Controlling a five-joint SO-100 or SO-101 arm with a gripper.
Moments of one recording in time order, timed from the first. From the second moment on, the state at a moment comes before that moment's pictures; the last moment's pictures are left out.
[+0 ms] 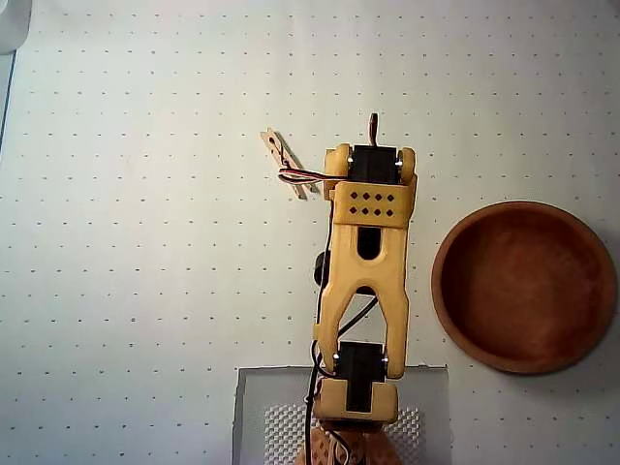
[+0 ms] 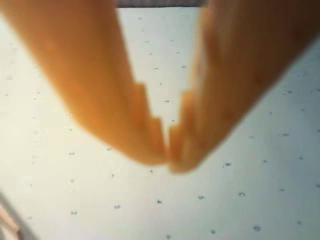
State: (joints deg) arm 4.0 96.7 79.8 99.6 -87.9
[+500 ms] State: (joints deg) arm 1.9 93.3 79.8 99.6 -104.7
